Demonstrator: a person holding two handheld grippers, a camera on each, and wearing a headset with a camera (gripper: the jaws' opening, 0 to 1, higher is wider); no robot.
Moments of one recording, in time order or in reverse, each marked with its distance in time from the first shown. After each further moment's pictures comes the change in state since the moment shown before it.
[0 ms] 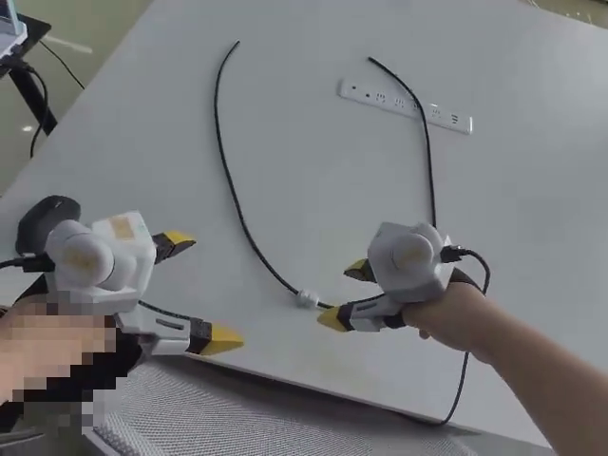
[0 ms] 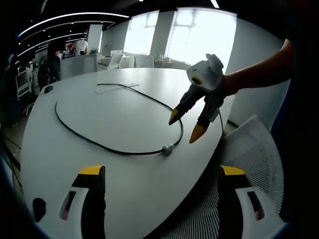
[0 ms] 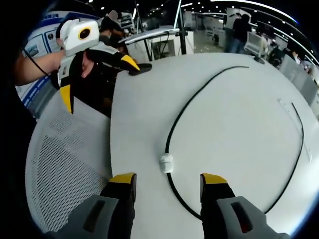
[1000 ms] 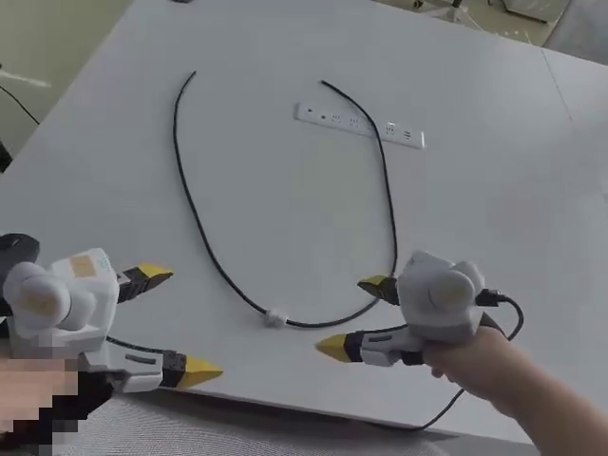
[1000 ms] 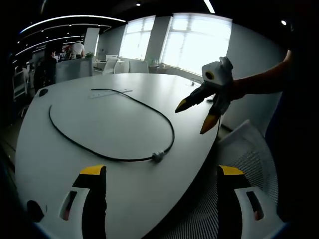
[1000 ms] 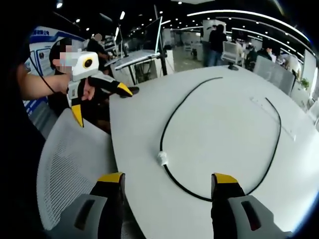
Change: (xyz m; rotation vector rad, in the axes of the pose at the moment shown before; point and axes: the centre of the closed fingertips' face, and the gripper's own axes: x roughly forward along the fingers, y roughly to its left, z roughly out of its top) left arm 0.002 -0.020 0.010 0.001 -0.059 -0.059; right arm -0.062 0.002 -0.006 0.124 -0.184 -0.112
